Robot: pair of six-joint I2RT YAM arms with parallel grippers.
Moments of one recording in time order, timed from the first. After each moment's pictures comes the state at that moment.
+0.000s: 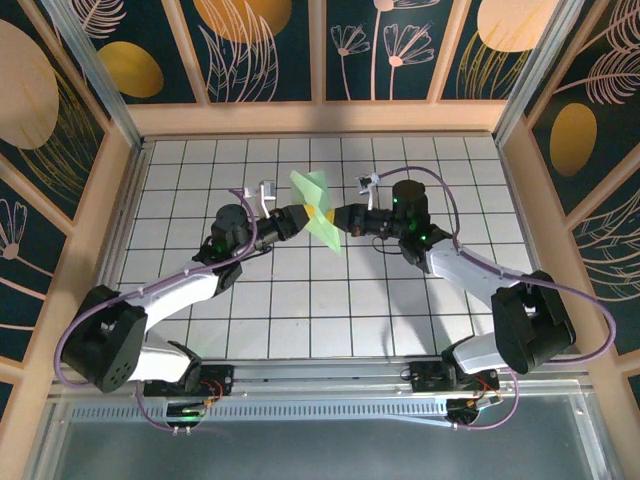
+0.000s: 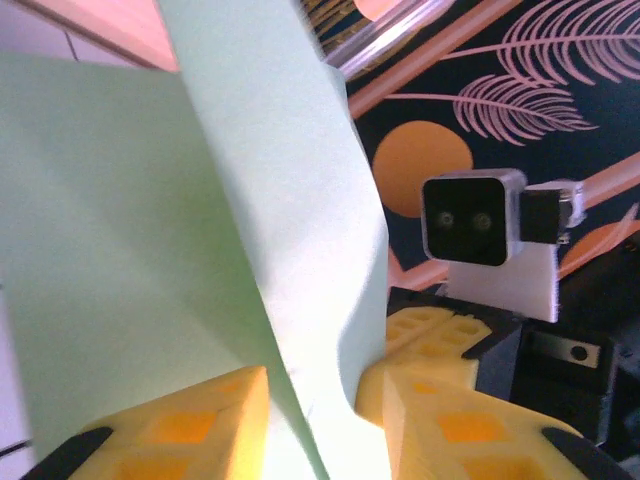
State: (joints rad) left arm -0.56 1.33 0.64 0.60 0.40 -0.91; right arm 0.50 1.39 0.80 0.31 -0.73 0.67
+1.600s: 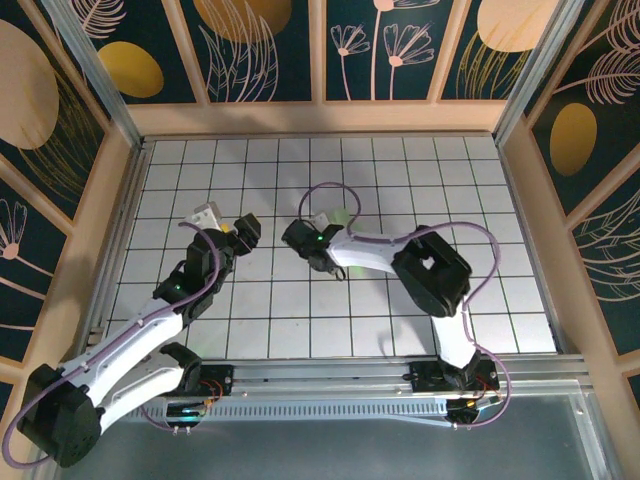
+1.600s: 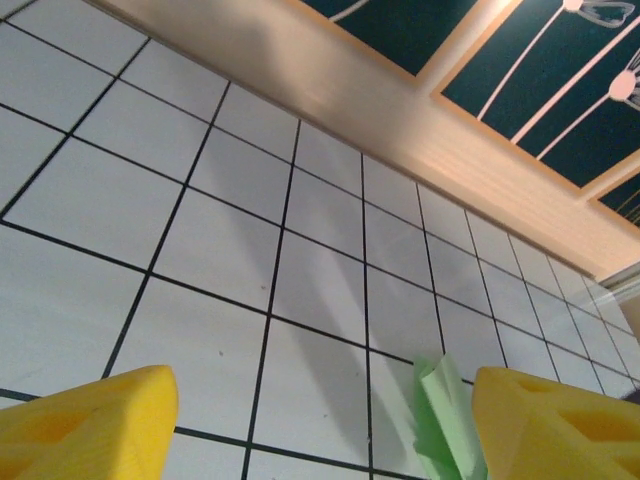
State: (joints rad) left arm -0.56 0.92 0.52 0.05 -0.35 -0.75; right arm 0.94 1.96 1.31 -0.64 0.64 0.38
